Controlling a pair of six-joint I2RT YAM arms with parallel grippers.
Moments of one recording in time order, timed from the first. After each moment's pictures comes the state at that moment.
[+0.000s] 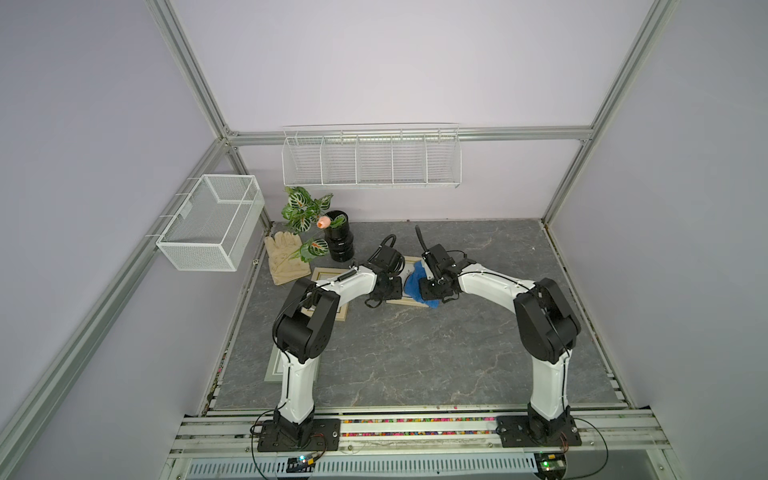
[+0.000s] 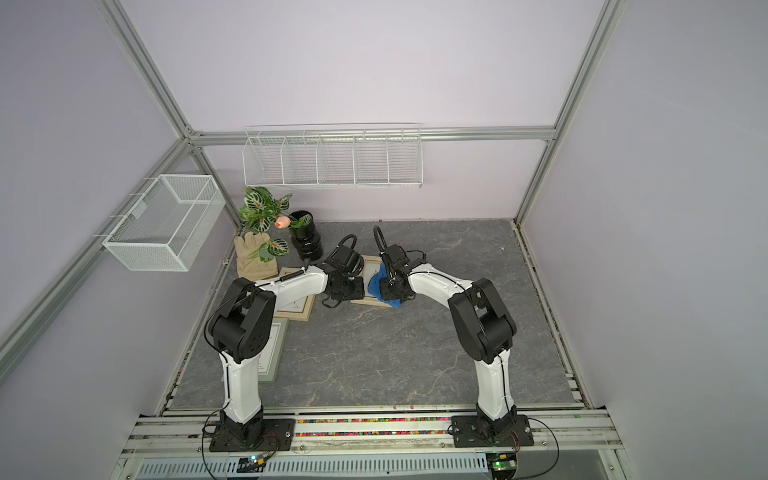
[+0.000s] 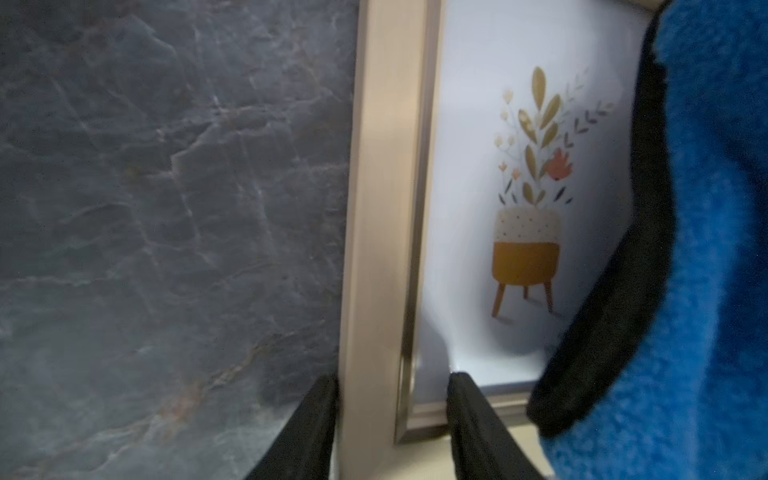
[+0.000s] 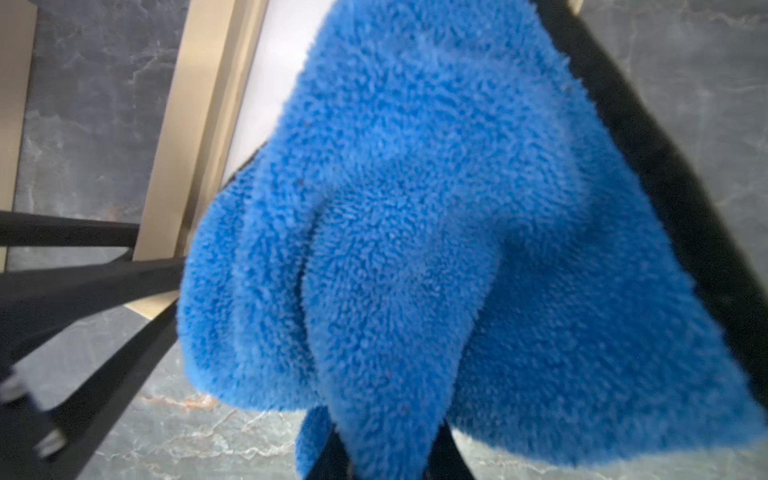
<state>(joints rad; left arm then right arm) -0.61 2.02 1.38 -0.49 0.04 -0.52 0.61 1.97 1.38 -0.54 -0.04 0.39</state>
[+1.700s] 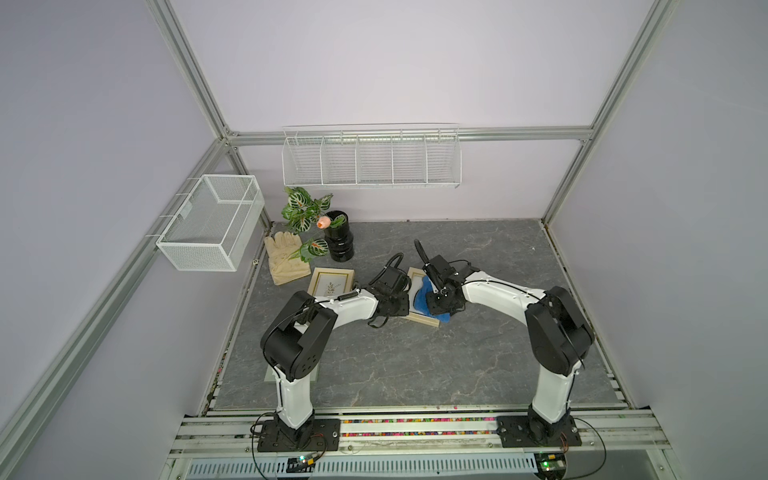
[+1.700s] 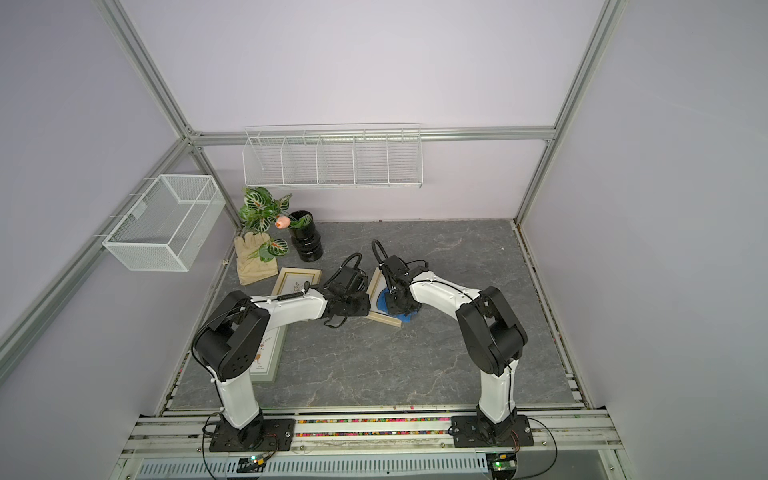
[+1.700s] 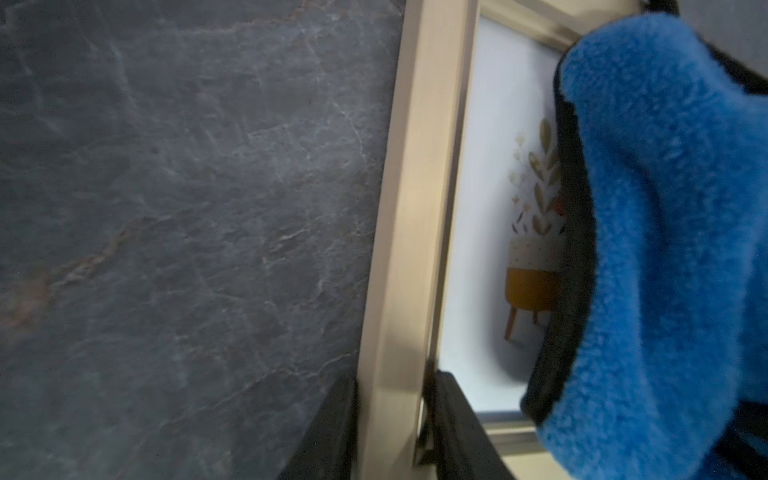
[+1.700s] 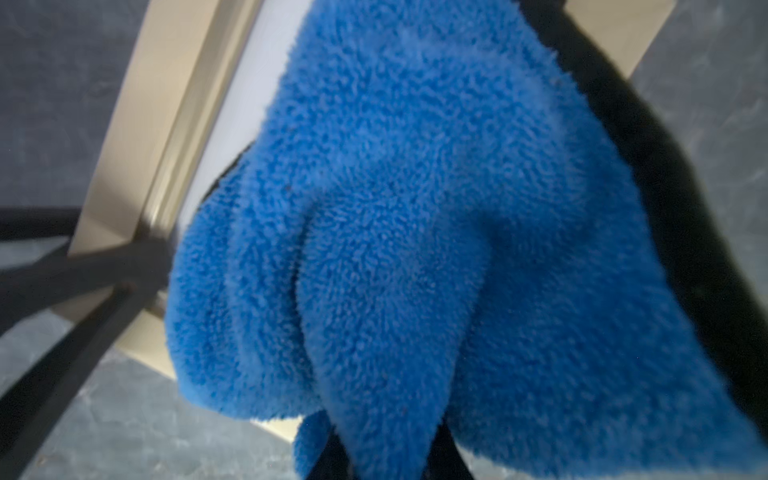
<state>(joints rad) -0.71 1.88 1.09 -0.24 0.02 -0.56 0.64 1.88 1.31 -0.71 0.06 0.40</state>
